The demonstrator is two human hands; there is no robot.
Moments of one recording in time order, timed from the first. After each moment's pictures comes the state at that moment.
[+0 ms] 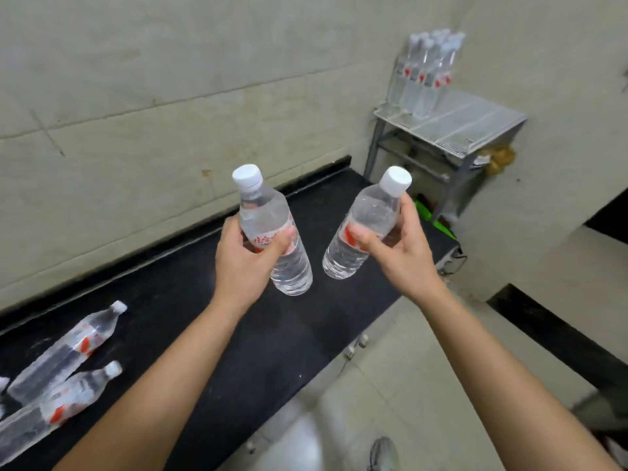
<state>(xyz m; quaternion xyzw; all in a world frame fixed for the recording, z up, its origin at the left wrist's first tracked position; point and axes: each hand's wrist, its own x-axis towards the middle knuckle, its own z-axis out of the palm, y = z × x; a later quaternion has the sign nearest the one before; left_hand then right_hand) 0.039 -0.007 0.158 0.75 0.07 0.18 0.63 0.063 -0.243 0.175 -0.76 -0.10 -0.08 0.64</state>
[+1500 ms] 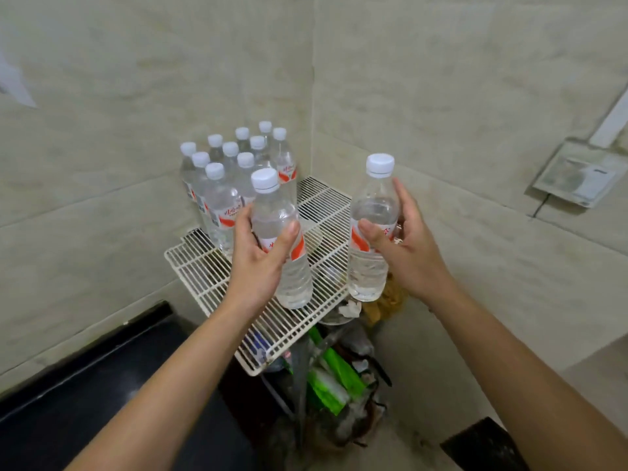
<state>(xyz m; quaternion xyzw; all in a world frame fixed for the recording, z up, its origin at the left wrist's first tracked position) 0.636 -0.578 0.217 0.68 -0.05 0.14 0.71 0.638 -0.802 0.237 -0.78 -0.11 -0.13 0.60</state>
